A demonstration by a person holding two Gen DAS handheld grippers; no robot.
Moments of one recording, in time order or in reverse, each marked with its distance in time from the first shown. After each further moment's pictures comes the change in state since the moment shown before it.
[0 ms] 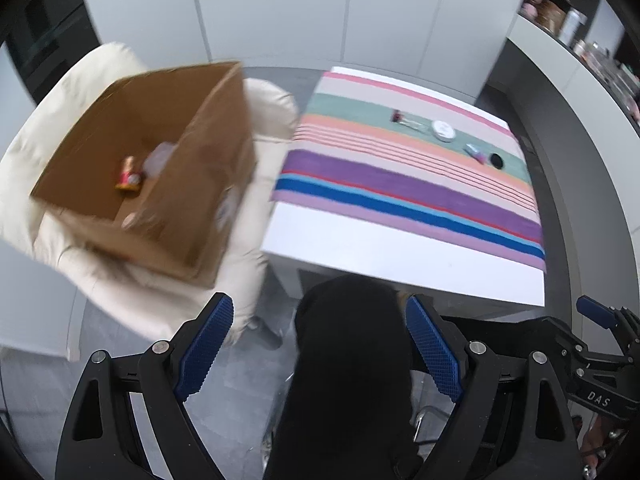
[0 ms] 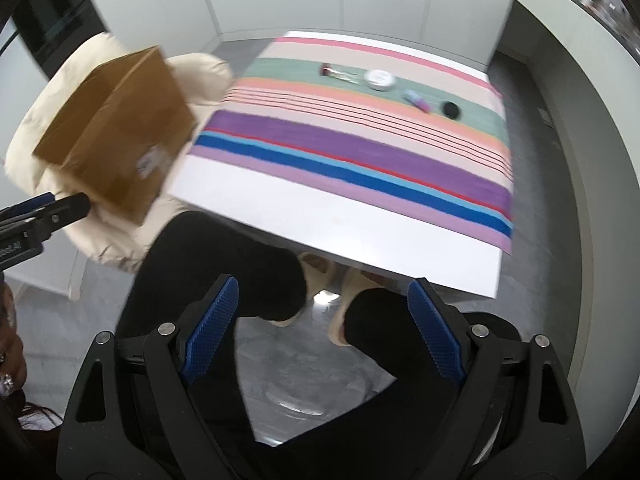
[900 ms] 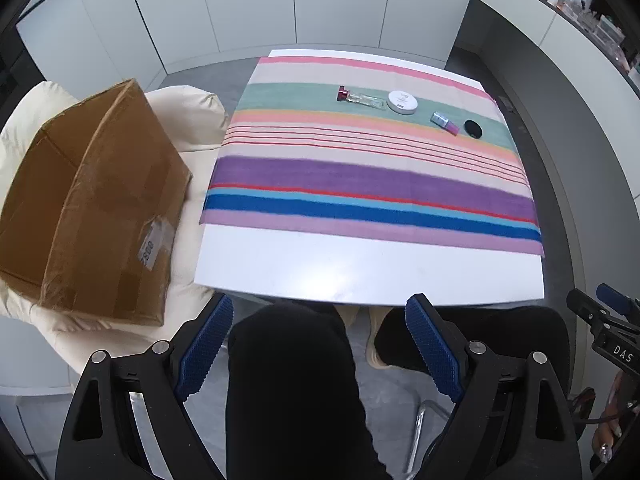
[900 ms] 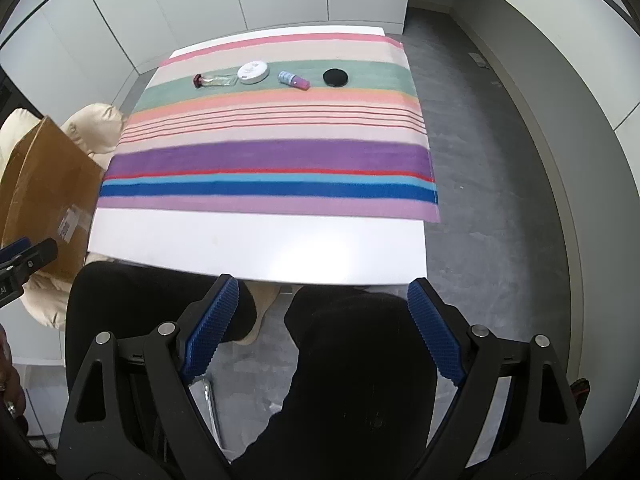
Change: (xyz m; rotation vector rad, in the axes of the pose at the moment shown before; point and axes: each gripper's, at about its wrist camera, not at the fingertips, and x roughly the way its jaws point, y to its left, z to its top) left arm 0.068 -0.077 0.037 0.126 0.071 -0.031; right arm 0.035 -0.115 0.010 0.240 0.018 -0.104
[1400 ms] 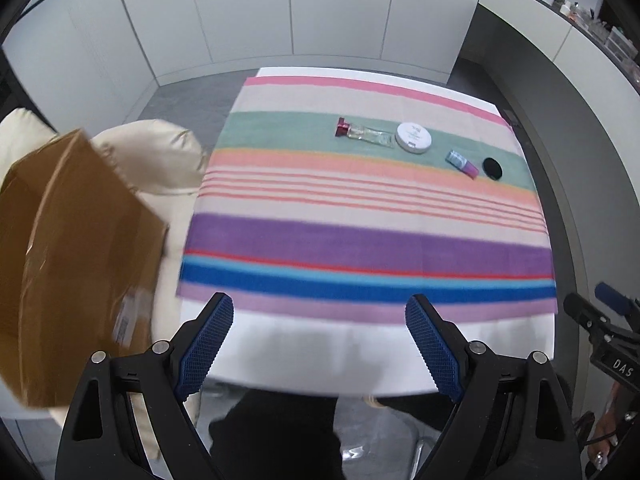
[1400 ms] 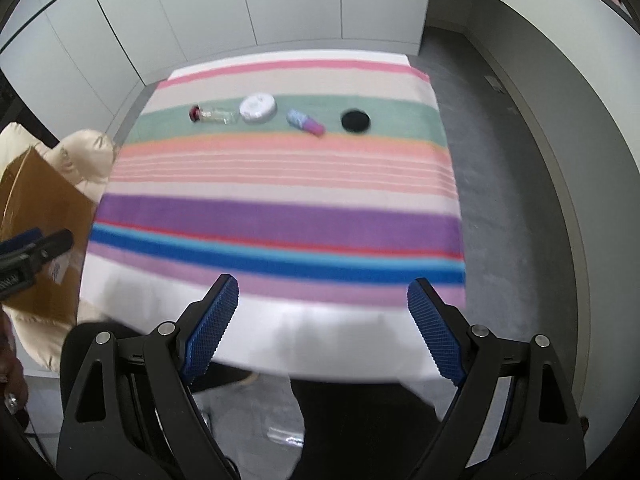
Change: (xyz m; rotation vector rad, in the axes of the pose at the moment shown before) left arm 0.062 -0.006 0.088 0.004 -0.034 -0.012; right arm 0.051 0.019 0.093 -0.053 -0.080 0.048
